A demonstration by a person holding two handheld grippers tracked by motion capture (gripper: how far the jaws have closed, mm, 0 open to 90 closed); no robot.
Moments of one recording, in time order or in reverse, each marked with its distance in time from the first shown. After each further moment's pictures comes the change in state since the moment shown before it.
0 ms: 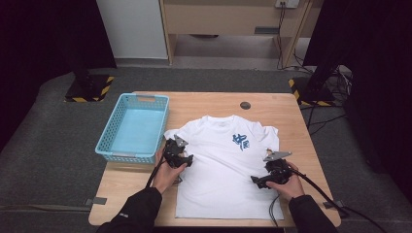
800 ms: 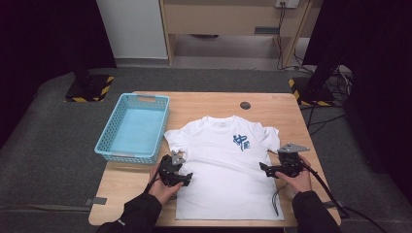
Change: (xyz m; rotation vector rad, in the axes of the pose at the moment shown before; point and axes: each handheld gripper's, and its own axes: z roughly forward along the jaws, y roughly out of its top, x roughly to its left) left arm -0.029 -0.036 -0.038 -0.011 -0.107 0.031; right arm -0.027 0.007 -0.026 -0.189 -0.076 0.110
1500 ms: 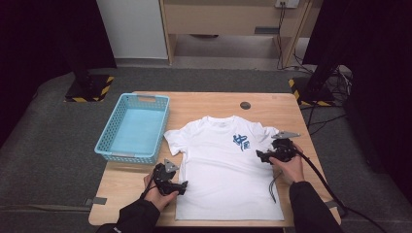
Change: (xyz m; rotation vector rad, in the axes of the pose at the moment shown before) left arm 0.000 -0.028 -0.010 0.032 0.023 -0.086; right arm -0.027 0.027 0.047 0.028 -0.061 0.017
